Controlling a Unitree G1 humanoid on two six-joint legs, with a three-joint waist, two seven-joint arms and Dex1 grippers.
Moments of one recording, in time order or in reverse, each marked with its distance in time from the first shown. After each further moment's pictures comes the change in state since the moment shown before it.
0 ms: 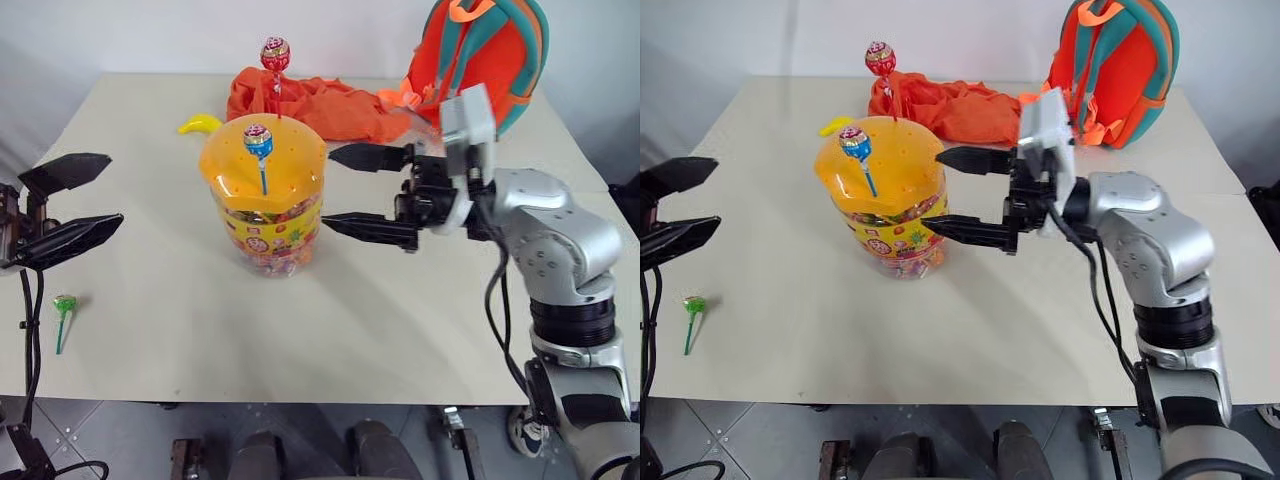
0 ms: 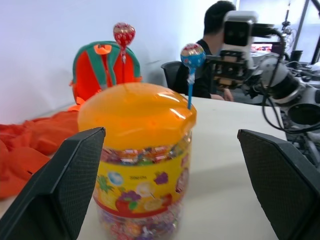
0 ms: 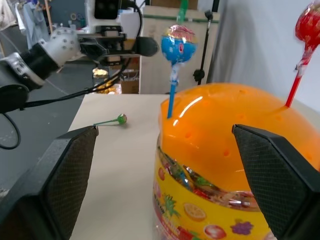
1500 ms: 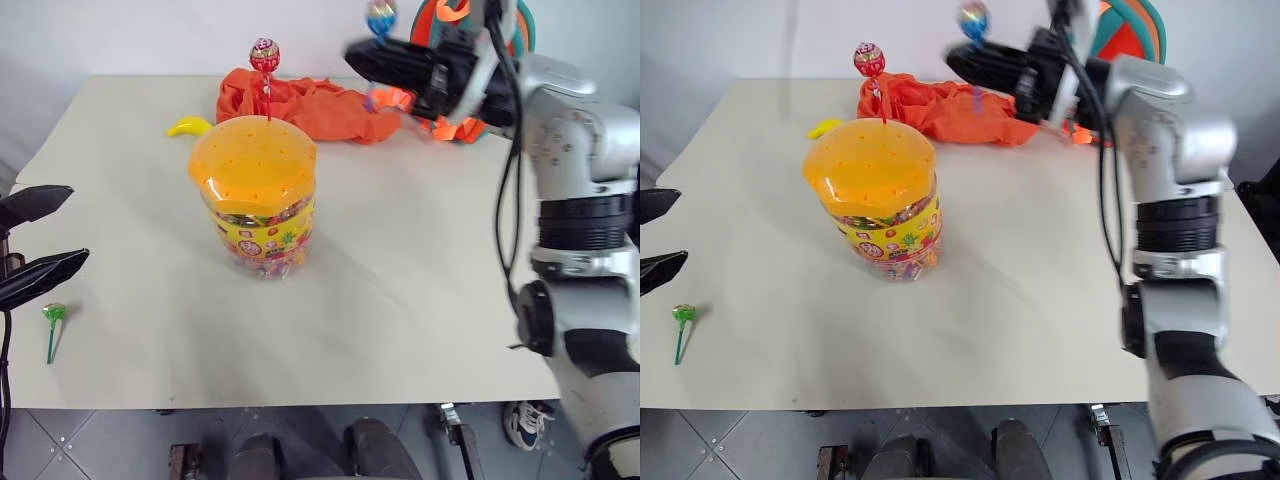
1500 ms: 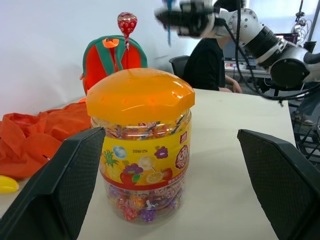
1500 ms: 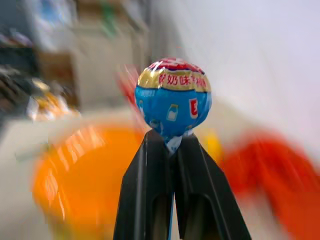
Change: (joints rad) left arm 0.217 0.016 0.140 -0.015 -0.067 -0.092 0.011; right arm -0.298 -0.164 -0.080 0.428 -0.174 0.145 0.008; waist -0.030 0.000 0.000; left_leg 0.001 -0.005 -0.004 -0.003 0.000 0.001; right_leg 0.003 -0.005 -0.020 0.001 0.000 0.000
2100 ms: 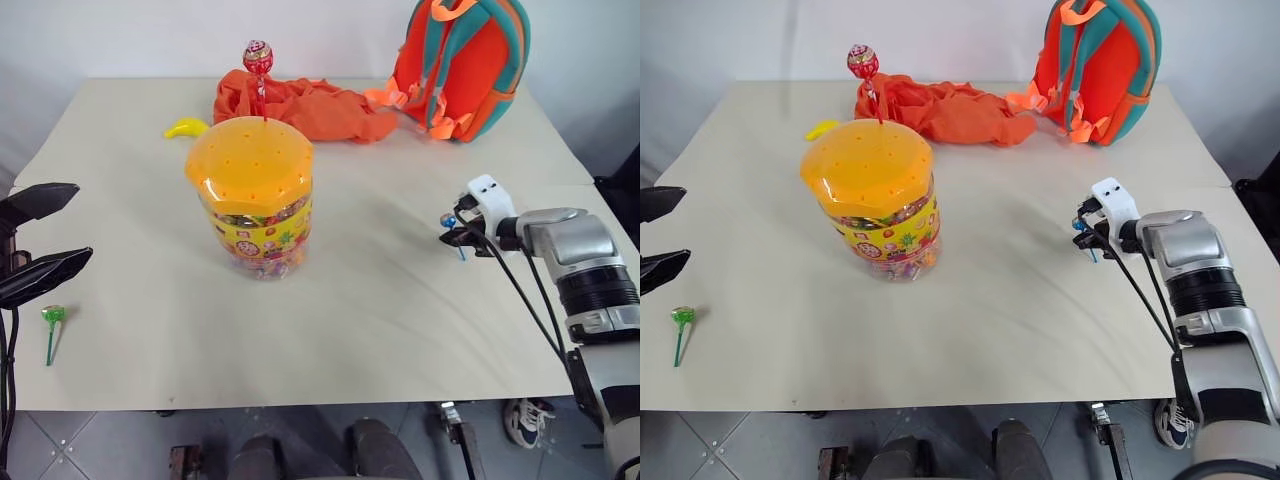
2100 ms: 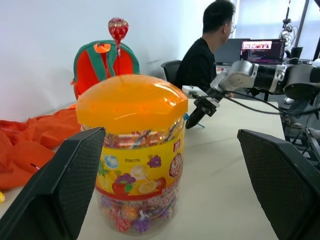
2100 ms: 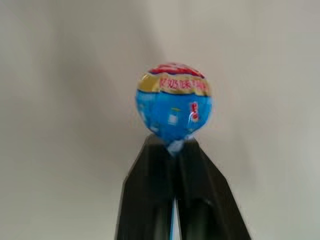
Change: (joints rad) left arm -0.033 0.000 -0.043 0.003 -0.017 -0.002 0.020; right arm 0.271 -0.081 0.195 0.328 -0.363 -0.001 -0.167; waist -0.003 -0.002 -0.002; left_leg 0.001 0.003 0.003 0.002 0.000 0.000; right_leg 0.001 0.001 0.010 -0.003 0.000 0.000
